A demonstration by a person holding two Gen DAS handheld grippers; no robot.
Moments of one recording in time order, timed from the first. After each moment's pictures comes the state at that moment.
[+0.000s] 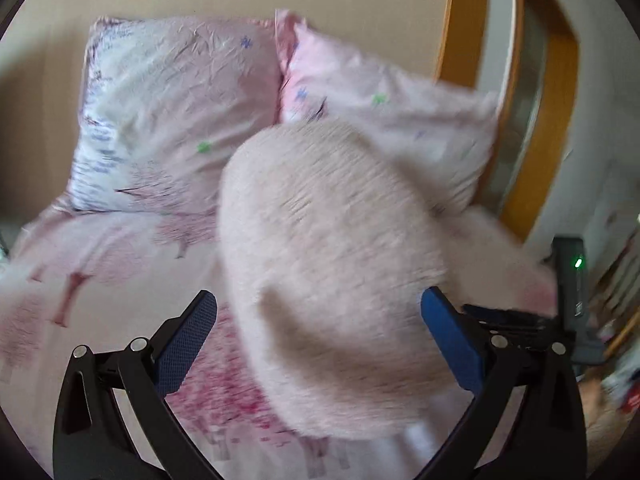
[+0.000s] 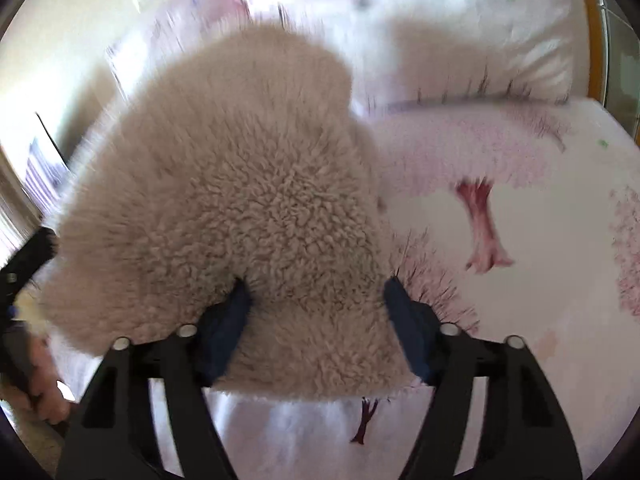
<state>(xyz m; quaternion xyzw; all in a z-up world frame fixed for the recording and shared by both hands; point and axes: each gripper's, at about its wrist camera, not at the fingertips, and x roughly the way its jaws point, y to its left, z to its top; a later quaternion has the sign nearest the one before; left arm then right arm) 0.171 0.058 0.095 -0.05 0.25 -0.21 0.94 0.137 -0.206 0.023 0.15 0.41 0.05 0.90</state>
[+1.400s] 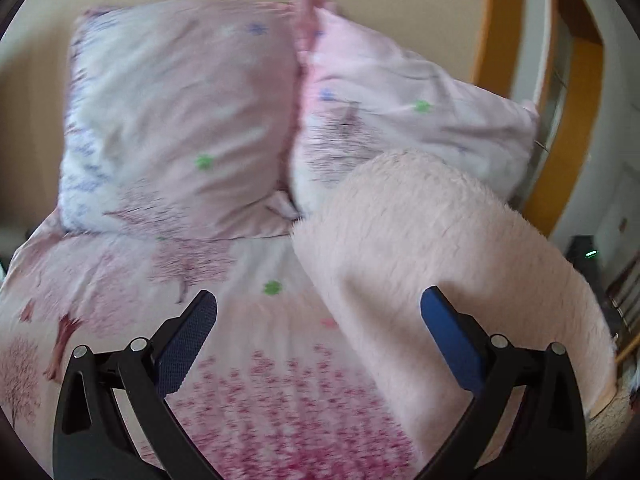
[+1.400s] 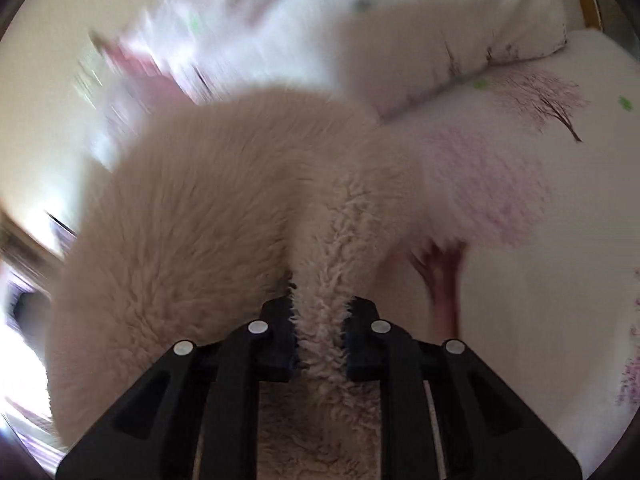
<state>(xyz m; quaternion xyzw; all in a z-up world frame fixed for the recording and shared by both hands) 0.262 0.033 0.103 -0.03 0.28 -0.18 0.94 0.226 -0.277 -0.010 0.25 0.48 0.05 0.84</state>
